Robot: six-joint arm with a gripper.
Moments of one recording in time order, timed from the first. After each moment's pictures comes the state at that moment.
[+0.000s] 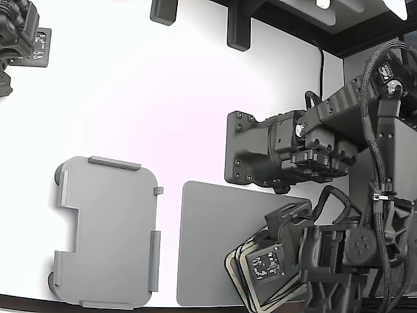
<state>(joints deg) 82.6 109.5 125.1 79.6 4.7 60.0</state>
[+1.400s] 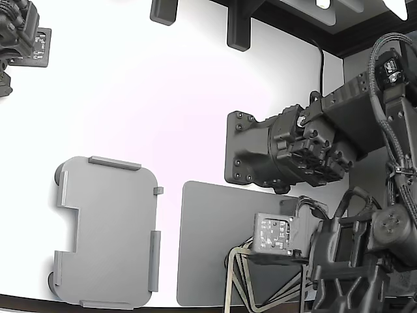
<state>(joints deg) 64.4 109.5 101.9 94.3 10.6 77.0</state>
